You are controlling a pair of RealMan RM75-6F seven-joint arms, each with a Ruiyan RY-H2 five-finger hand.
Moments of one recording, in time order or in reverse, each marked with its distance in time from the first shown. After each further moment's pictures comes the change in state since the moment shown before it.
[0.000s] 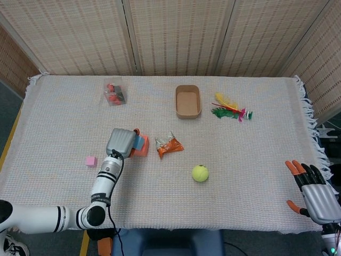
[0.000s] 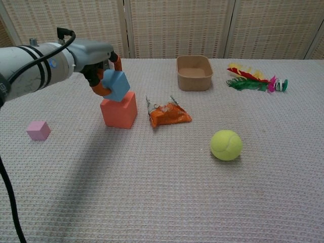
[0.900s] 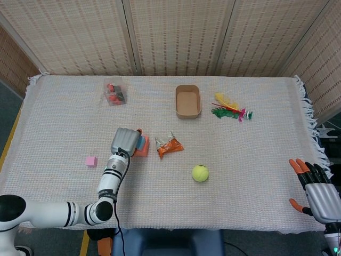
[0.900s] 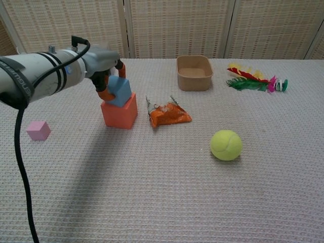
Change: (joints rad) left arm -0.072 -0.047 0.024 0.085 -0.085 -0.017 0.028; right arm -0.002 0.008 0.006 0.001 0.011 0.008 0.016
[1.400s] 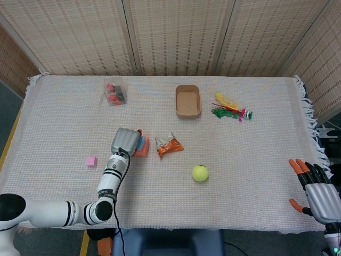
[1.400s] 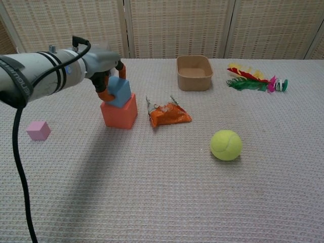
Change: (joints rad) left arm -0.013 0.011 0.014 -0.005 -0.006 -0.007 -0.001; right arm 0.000 -0.002 -0.001 0.000 -0.001 0.000 -0.005
